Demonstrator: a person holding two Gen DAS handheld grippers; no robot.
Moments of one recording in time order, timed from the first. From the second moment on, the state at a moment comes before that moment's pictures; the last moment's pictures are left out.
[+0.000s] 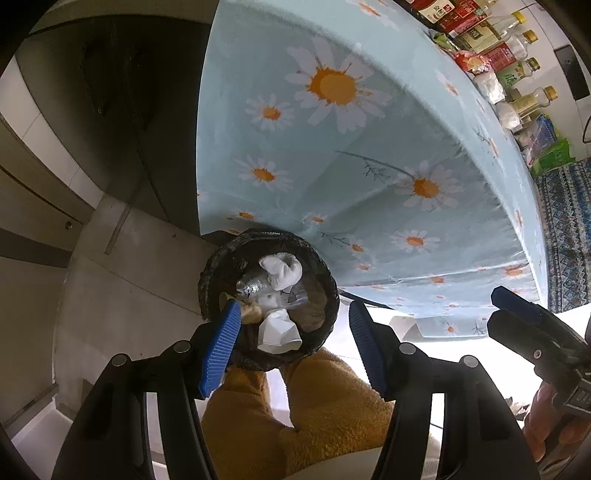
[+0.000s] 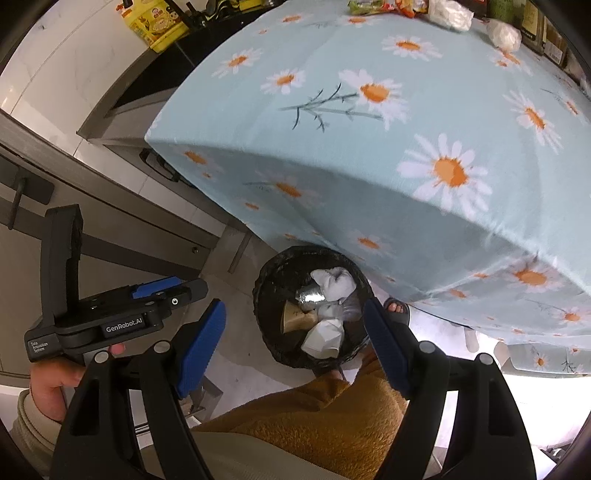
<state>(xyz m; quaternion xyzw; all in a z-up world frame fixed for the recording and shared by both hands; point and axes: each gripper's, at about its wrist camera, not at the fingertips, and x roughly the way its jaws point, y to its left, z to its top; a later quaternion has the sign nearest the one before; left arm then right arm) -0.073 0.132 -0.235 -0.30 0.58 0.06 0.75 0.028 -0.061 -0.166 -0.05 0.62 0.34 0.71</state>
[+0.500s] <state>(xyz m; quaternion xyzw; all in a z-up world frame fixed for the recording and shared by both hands) -0.035 0.123 -0.163 -0.25 0.53 0.04 0.81 0.072 -0.110 -0.123 -0.01 0.57 0.32 0.76</state>
